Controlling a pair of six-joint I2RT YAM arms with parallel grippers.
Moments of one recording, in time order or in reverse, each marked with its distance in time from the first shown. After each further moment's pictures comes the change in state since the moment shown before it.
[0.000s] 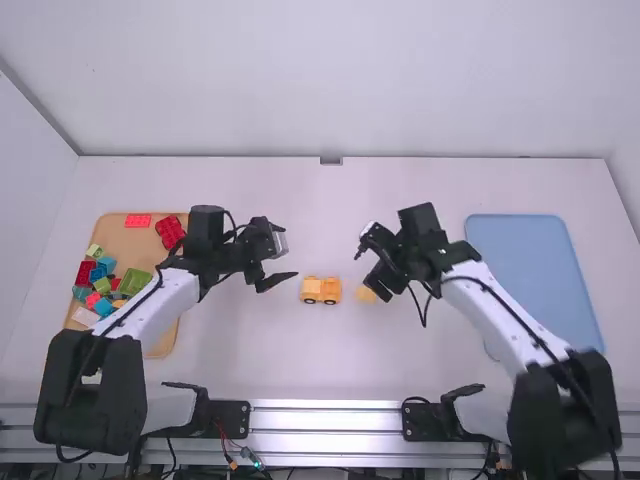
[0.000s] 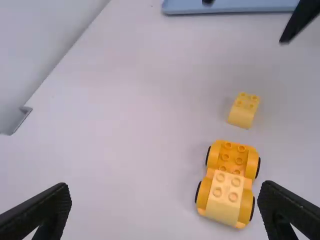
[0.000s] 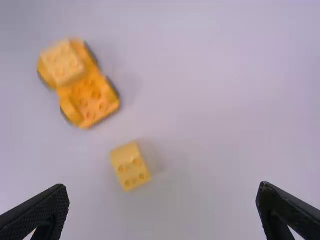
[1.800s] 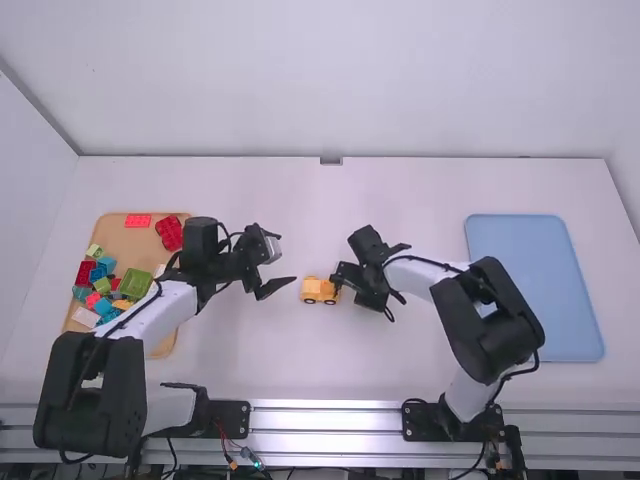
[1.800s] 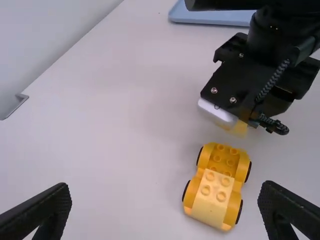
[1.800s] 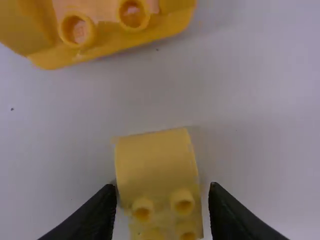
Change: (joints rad) left arm 0.031 -0.009 -0.104 0.141 0.040 -0.116; right arm 0.160 0.387 -0.018 0.121 0.225 -0.143
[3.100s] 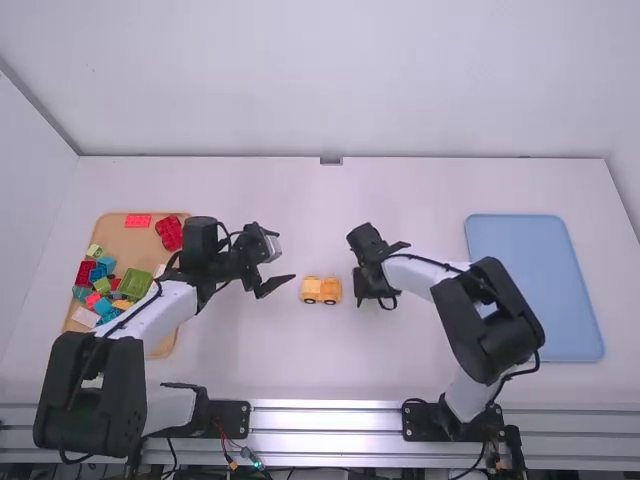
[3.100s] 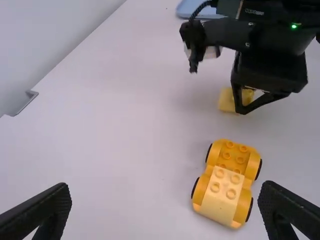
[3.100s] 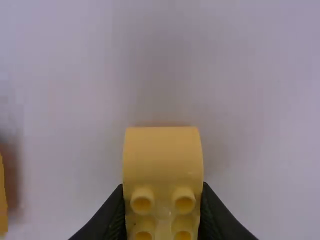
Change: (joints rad) left arm 0.000 0.000 0.000 0.014 -0.034 0.000; right arm 0.008 -0.002 0.017 0.003 0.105 1.247
